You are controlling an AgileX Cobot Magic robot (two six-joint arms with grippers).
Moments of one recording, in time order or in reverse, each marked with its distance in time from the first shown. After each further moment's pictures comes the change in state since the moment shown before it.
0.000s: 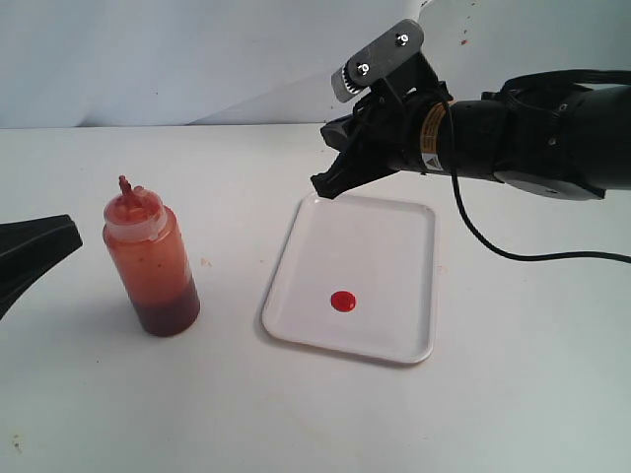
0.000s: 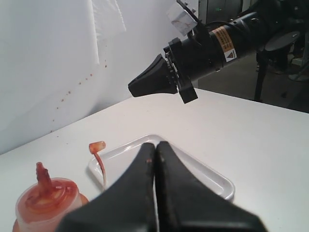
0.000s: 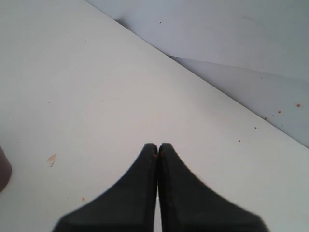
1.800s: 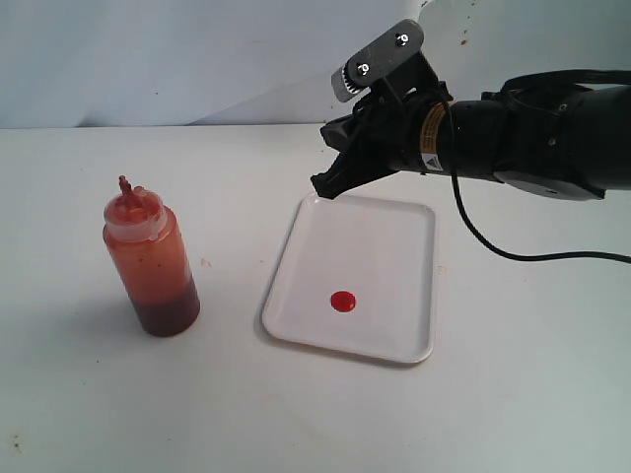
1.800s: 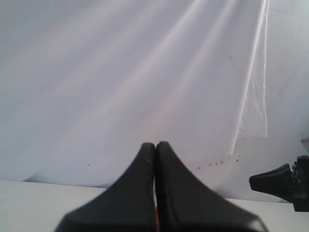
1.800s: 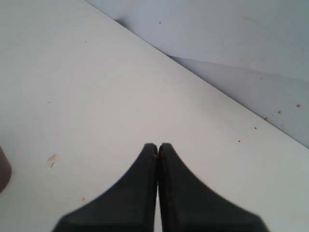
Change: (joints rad) left arm -0.431 -1.019 0.187 -0.465 1.132 -0.280; right arm 0.000 0.000 0.000 0.000 0.000 0.000
